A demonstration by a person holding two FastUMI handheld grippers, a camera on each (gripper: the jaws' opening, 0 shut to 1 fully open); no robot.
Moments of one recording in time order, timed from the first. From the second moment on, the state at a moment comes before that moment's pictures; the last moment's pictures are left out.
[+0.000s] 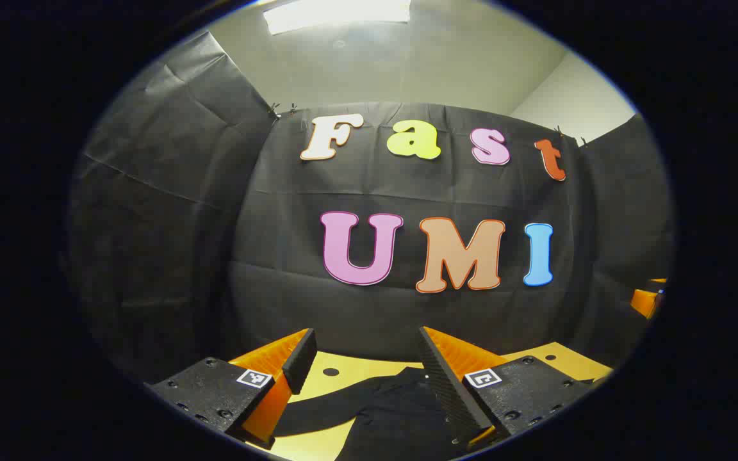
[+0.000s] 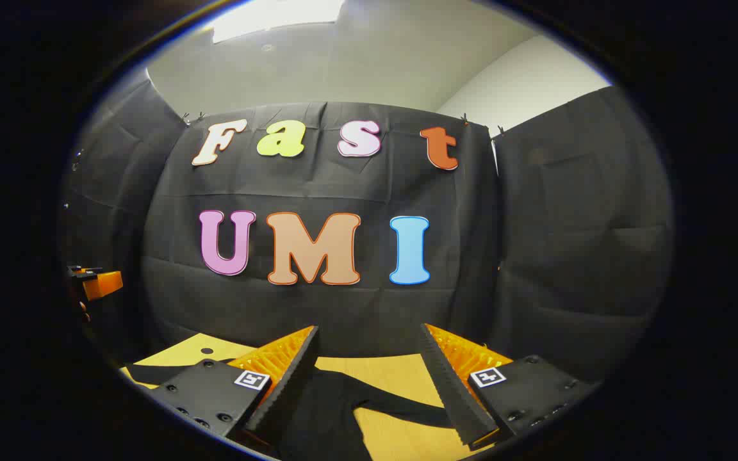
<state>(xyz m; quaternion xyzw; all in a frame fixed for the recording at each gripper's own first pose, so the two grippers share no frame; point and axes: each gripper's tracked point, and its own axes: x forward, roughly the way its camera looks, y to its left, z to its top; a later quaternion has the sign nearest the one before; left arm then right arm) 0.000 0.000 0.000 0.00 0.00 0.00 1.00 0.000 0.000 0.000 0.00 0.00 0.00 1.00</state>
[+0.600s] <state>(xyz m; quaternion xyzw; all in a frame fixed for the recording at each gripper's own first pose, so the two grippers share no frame) -0.001 -0.010 -0.001 0.00 0.00 -0.02 1.00 -0.011 -0.039 -0.010 0.02 0.02 -0.04 1.00</state>
